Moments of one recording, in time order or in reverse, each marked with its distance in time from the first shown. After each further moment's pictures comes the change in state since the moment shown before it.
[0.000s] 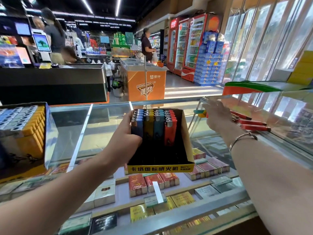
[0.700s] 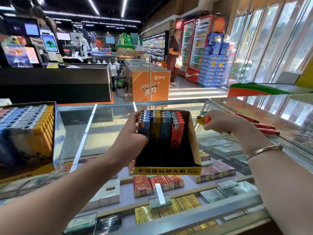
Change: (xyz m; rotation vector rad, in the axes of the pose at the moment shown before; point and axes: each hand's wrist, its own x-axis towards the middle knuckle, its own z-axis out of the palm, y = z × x) left_hand -0.001 0.004 -0.002 -0.023 0.039 -0.030; right_hand -0.014 -0.014 -0.035 0.383 -0.446 -0.107
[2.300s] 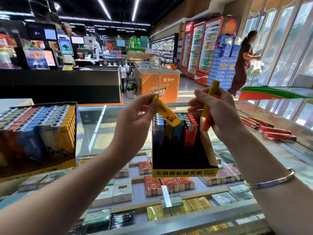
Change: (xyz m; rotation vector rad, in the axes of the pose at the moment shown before) left_hand -0.011 0.038 -0.009 0.222 0.266 0.541; right_hand -0.061 -0.105 0.002 1.390 0.355 -0.400
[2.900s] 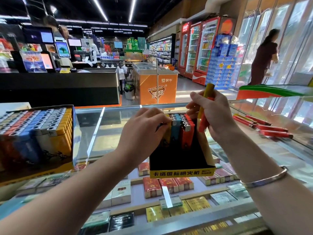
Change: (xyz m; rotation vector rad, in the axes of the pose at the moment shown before) left_hand -0.003 -0.009 0.011 0.757 -0.214 0.297; right_hand 0.000 0.005 0.000 -0.118 0.099 0.003
